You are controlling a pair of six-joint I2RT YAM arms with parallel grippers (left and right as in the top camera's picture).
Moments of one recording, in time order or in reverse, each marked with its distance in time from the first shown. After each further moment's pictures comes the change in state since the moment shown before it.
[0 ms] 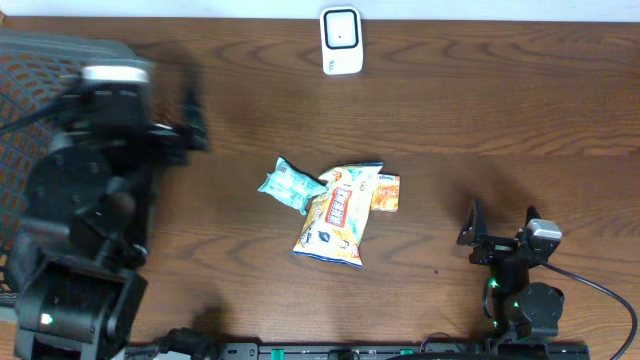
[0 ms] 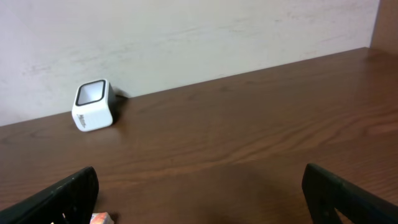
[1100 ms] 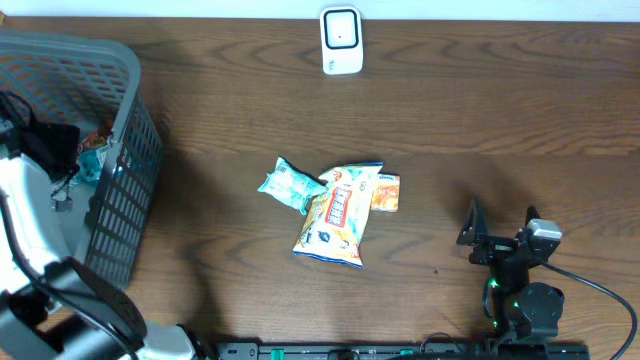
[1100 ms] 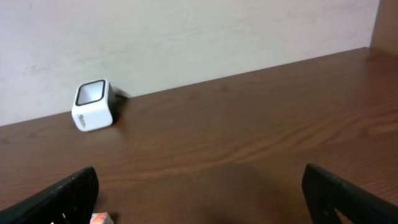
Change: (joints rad) left arm 0.788 0.740 0.001 -0.307 0.406 -0.929; right arm 0.000 0.000 0.000 0.000 0.000 0.000
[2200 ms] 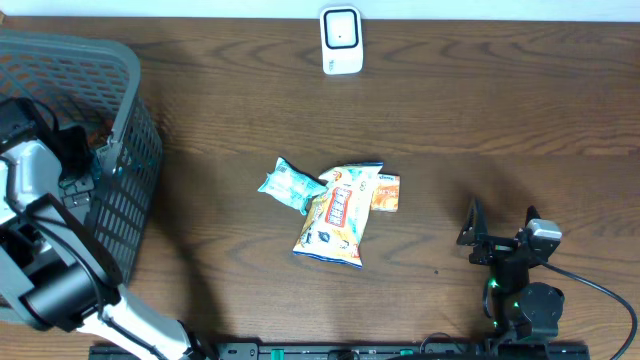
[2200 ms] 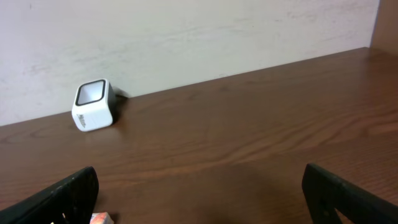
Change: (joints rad) left arm -0.002 0.273 0.000 0.178 0.049 -0.372; right arm 0.000 0.000 0.000 0.000 0.000 0.000
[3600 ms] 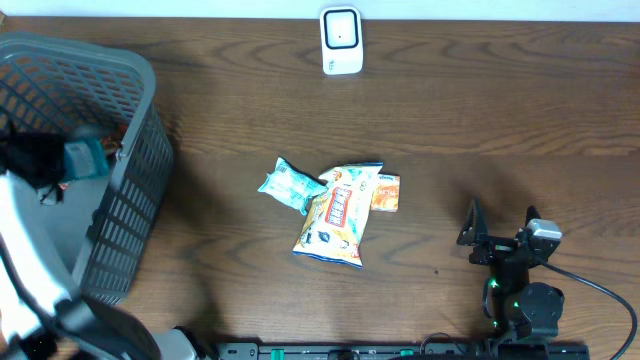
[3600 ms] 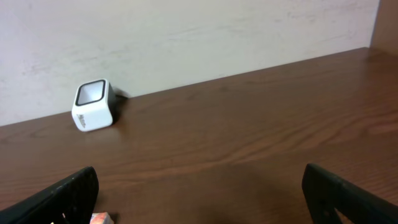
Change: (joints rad) left arm 0.063 -0.414 -0.005 -0.184 0.066 0.380; right arm 0.000 0.000 0.000 0.000 0.000 0.000
